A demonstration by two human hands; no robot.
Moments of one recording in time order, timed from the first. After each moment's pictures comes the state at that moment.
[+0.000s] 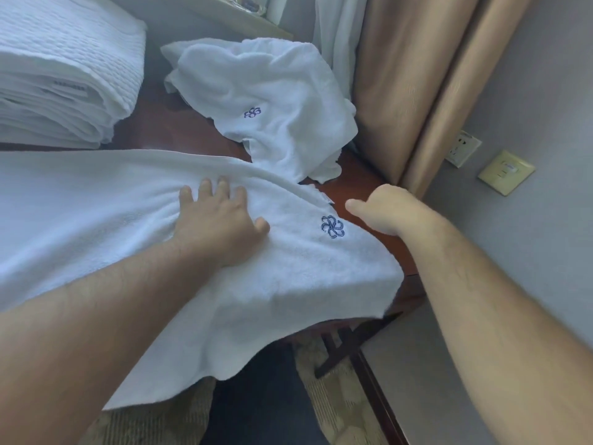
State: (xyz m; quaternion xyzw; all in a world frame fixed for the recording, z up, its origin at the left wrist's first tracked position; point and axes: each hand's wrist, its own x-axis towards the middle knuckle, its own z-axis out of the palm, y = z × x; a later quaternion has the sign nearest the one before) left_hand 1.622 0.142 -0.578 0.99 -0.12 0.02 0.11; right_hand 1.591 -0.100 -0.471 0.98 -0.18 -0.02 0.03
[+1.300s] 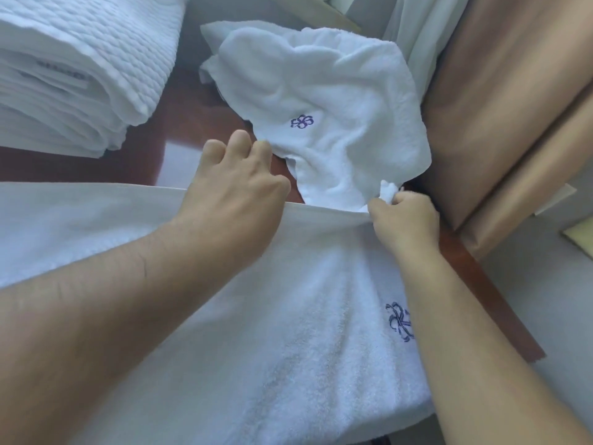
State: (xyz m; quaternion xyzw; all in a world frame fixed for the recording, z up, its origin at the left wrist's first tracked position) left_hand 1.689 0.172 -0.537 0.96 -0.18 0.22 0.06; right_hand 1.711 -0.067 -0.521 0.93 -0.21 0.23 -0.20
